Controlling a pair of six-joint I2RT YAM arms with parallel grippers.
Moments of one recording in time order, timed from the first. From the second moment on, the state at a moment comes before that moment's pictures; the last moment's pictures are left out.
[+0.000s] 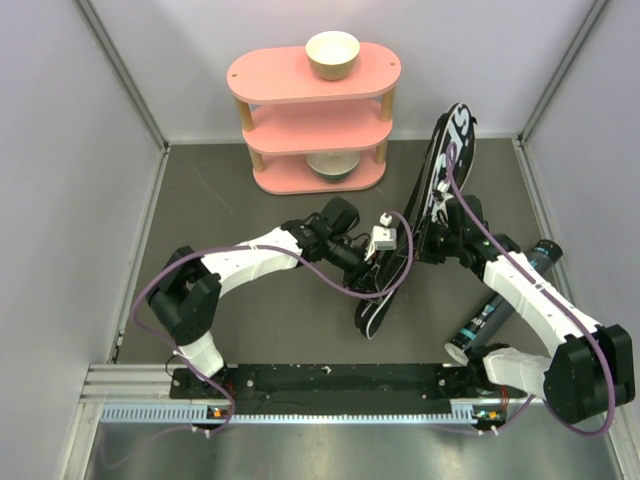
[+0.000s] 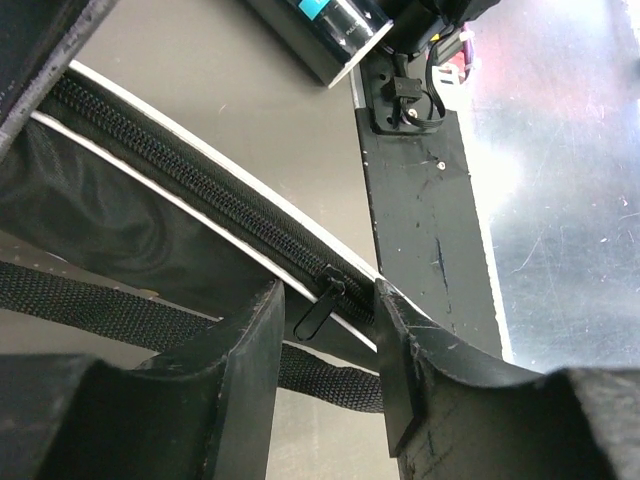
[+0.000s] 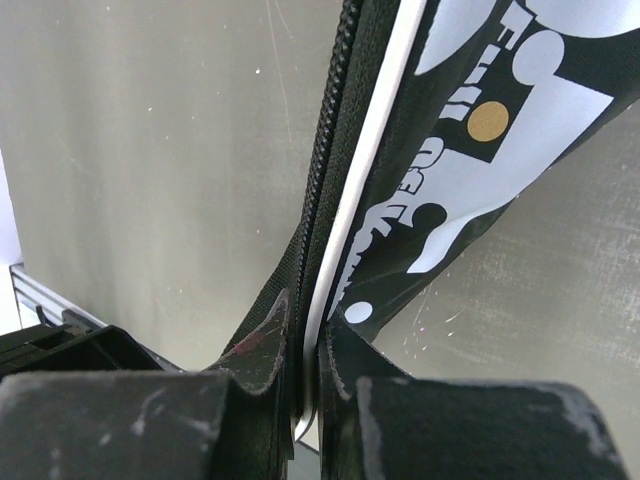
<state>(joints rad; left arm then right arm) -0.84 1.71 1.22 -0.32 0.95 0.22 0.32 1.15 0.81 -0.43 -0.32 0.56</state>
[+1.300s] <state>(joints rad) -1.01 1.45 0.99 -0.18 0.30 -0.17 0.32 1.16 0.76 -0.34 -0.11 0.82</state>
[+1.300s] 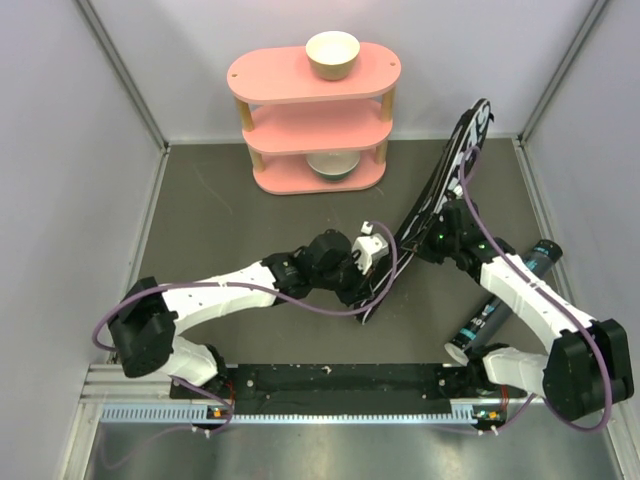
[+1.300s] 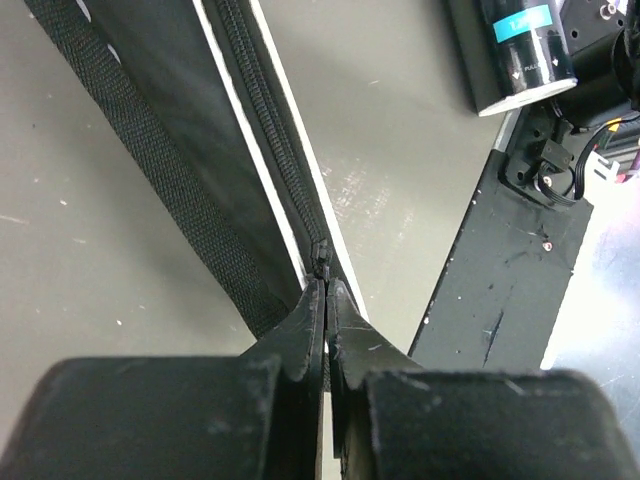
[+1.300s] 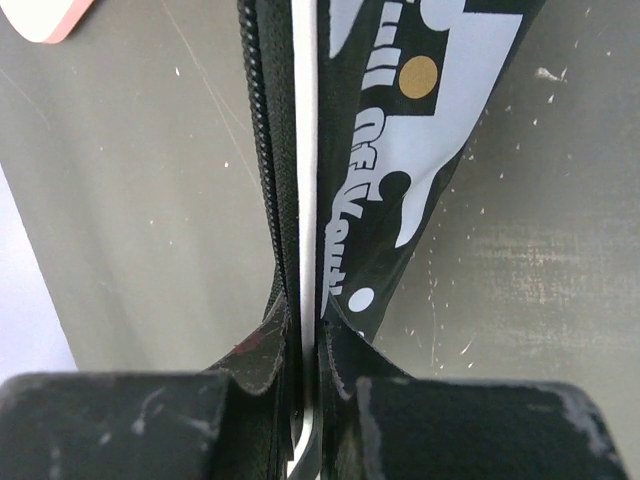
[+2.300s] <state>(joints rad) -1.09 1.25 0.87 -0.32 0.15 -0.41 0.23 1.07 0.68 -0.29 -0.05 0.70</state>
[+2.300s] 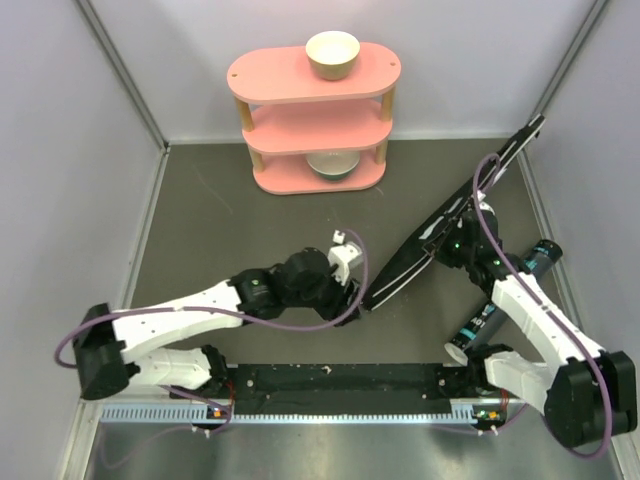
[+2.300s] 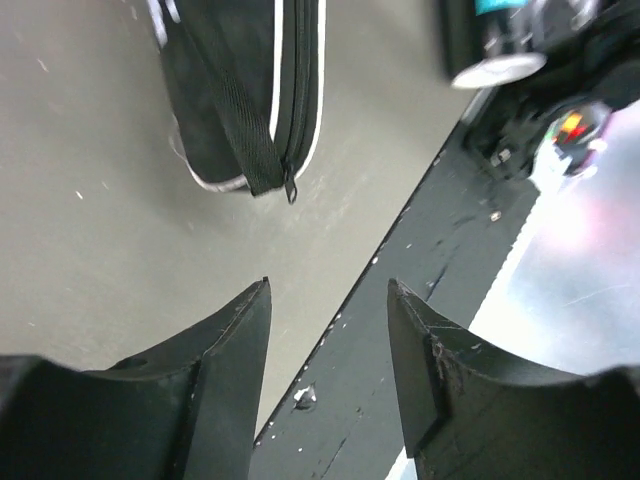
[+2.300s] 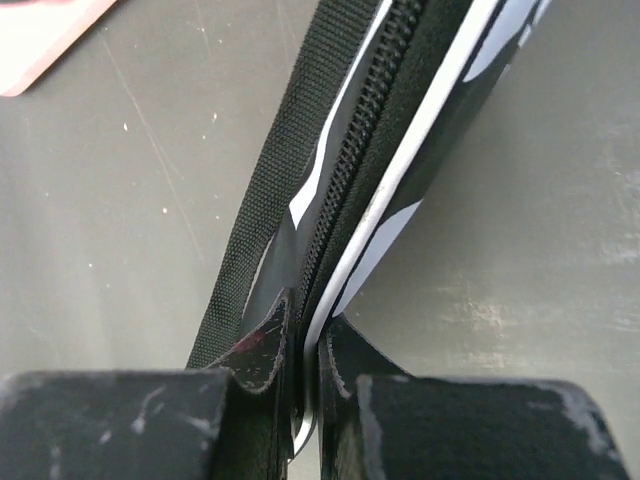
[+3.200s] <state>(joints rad) -1.06 0.96 0.78 -0.29 0.09 -0.42 0.14 0.83 0.40 -0.19 -0.20 0.73</state>
